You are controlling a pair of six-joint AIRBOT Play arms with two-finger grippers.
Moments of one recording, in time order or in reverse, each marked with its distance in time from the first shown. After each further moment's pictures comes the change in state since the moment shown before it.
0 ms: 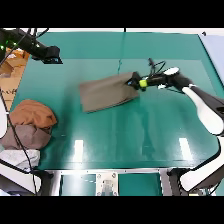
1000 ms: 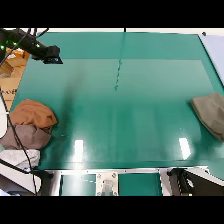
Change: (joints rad) left arm 0.000 0.000 0.000 0.000 0.007 0.000; right arm -1.494 0.686 -0.656 -0.307 -0.028 0.007
